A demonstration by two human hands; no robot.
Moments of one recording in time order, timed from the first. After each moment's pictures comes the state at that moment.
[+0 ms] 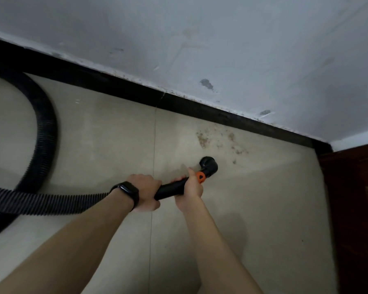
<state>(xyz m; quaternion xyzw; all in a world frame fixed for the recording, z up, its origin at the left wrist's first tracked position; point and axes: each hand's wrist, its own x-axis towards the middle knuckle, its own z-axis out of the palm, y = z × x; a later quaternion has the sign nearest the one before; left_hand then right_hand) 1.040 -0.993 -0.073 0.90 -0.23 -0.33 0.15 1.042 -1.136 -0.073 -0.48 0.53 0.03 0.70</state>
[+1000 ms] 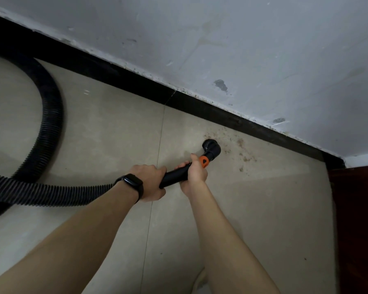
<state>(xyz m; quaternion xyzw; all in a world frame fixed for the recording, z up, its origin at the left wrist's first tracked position) 1.064 -1.001 -0.092 0.93 -0.17 -0.26 0.18 1.097 -1.140 -0.083 -0.55 0.49 0.07 0.67</state>
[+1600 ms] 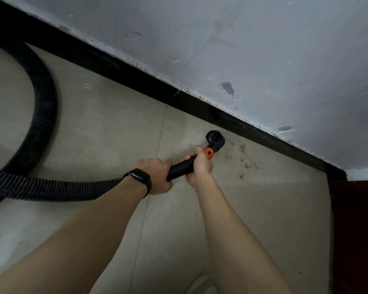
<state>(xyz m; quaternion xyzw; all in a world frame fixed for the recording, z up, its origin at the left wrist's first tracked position) 1.096 -1.021 -0.102 0.93 -0.12 -0.24 0.23 1.143 -1.154 -0.083 -0.58 0.47 0.09 0.66</state>
